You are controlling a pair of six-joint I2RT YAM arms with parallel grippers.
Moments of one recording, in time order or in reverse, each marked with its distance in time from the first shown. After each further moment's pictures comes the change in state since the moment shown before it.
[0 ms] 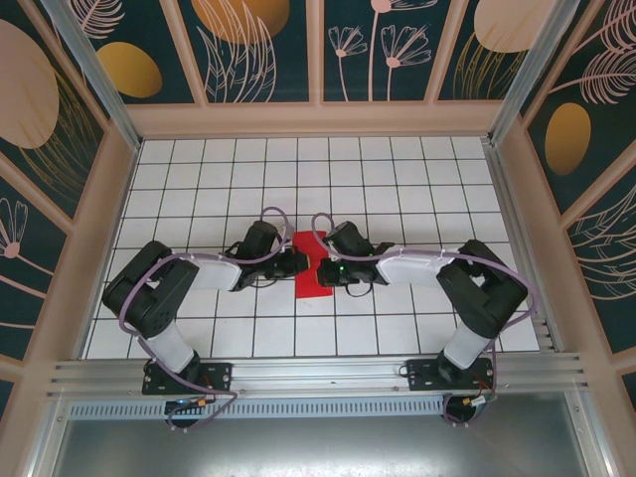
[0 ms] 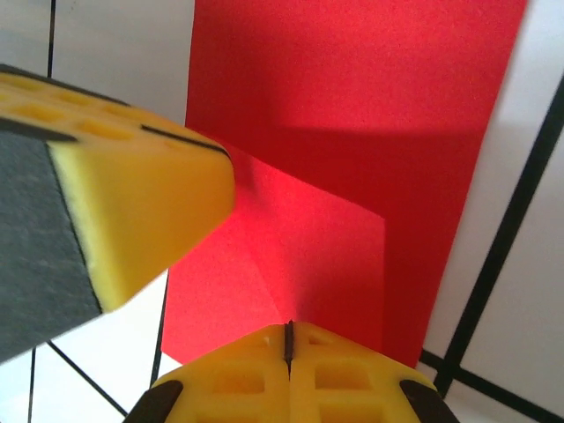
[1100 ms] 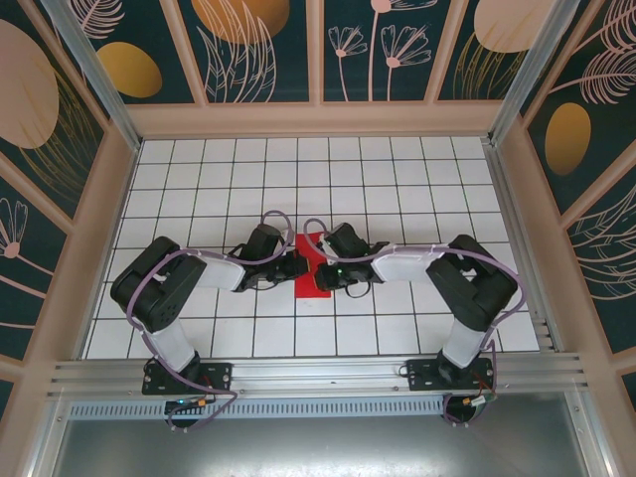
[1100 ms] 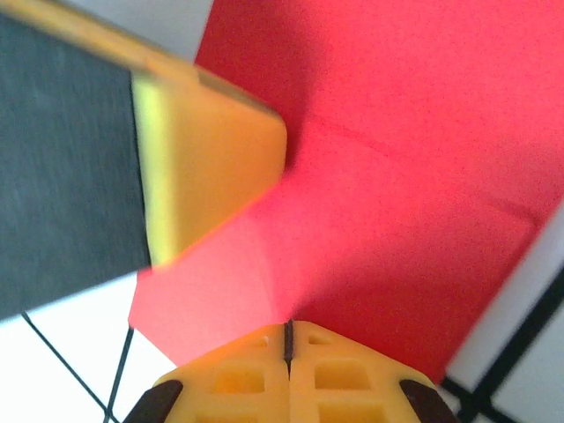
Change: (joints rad) left arm -0.008 0.049 -0.001 0.004 -0.050 -0.014; right arm 0.000 0.035 -0.010 -0.008 -0.068 -0.150
